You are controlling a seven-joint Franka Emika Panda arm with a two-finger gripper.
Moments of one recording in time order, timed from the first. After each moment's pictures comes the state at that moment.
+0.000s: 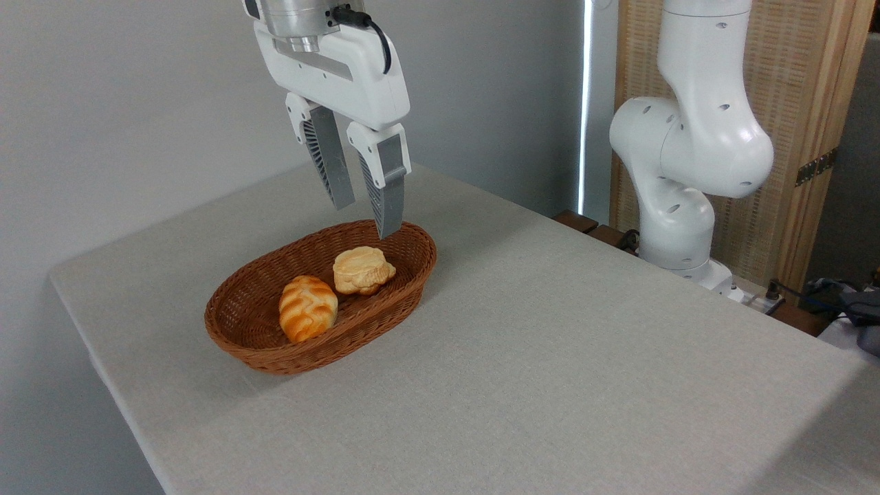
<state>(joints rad) -0.09 -0.06 0.00 -1.62 -0.04 1.54 0.69</state>
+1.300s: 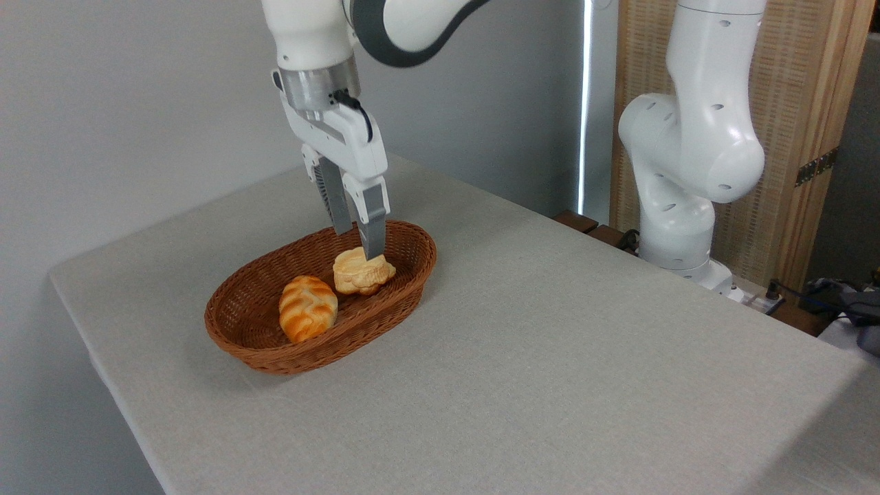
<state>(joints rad) -0.35 -0.16 -0.04 -2.07 -0.04 1.92 0.49</state>
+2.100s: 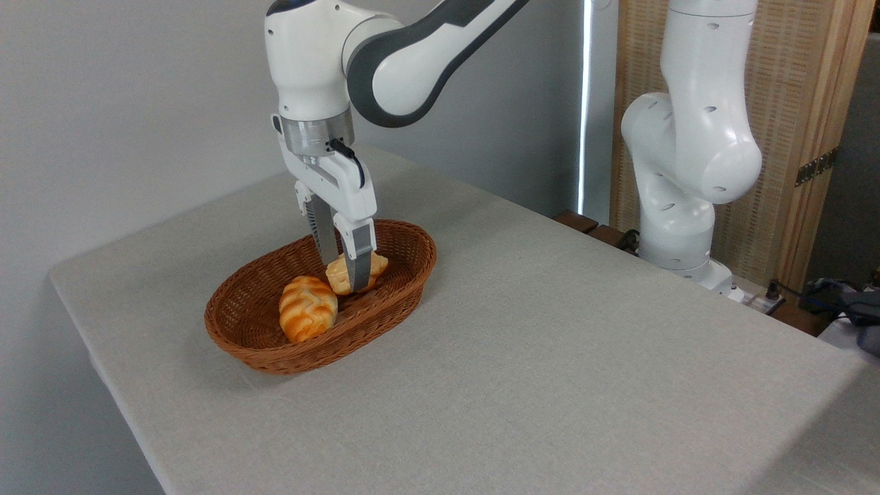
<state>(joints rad) -0.40 -0.08 -0.04 -2.15 -0.04 2.15 0.41</state>
